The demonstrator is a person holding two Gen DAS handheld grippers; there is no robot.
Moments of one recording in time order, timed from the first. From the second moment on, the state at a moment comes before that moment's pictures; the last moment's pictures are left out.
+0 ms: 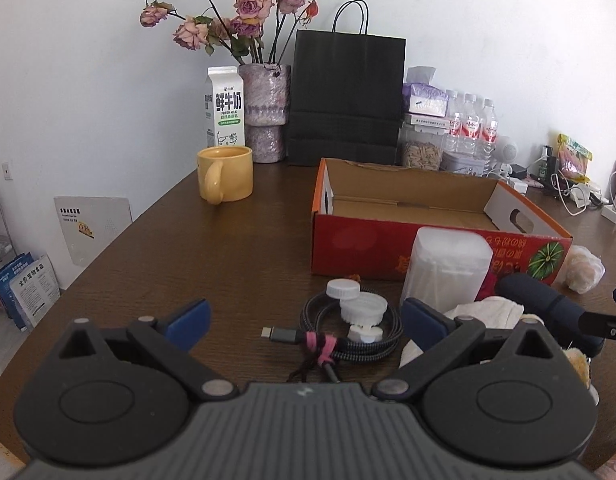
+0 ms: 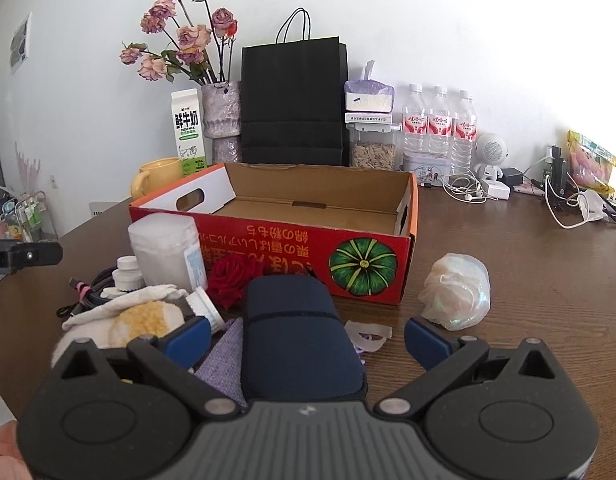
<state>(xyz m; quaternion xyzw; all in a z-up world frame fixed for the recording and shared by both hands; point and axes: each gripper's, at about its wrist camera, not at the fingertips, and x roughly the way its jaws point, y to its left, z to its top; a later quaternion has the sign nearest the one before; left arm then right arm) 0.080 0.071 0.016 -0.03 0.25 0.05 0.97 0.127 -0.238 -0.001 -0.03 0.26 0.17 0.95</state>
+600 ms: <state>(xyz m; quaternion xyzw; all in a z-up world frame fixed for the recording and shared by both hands) 0.103 0.076 0.008 -0.01 0.28 0.04 0.96 0.165 -0.227 -0.008 -0.08 0.32 0.18 0.93</state>
